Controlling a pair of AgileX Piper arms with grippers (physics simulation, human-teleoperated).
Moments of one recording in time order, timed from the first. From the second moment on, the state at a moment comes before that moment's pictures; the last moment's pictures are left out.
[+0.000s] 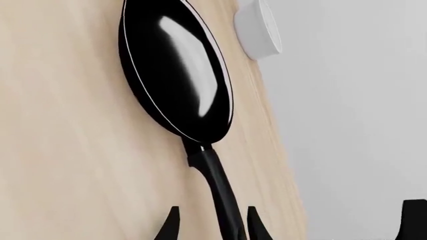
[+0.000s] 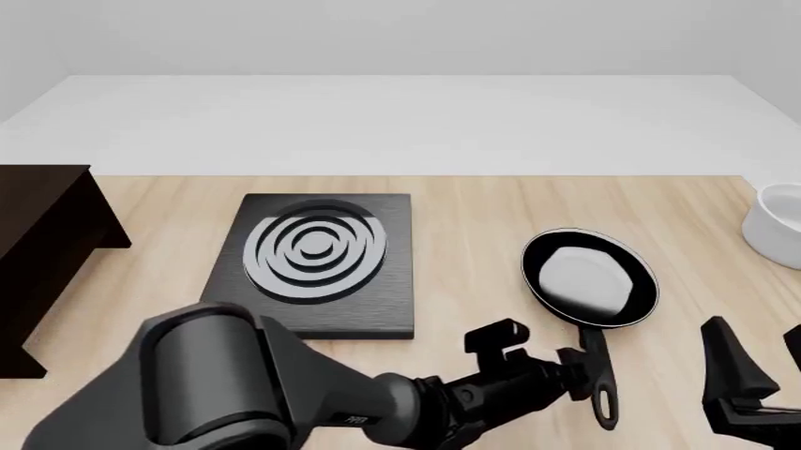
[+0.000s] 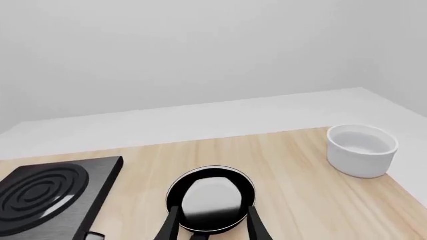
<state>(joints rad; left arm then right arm) -1.10 2.30 -1.23 -0.69 -1.06 -0.05 0.11 0.00 -0.11 0.10</state>
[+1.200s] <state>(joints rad) -1.13 2.36 -1.31 -0.70 -0.88 -0.06 0.14 0.00 -0.13 0.13</state>
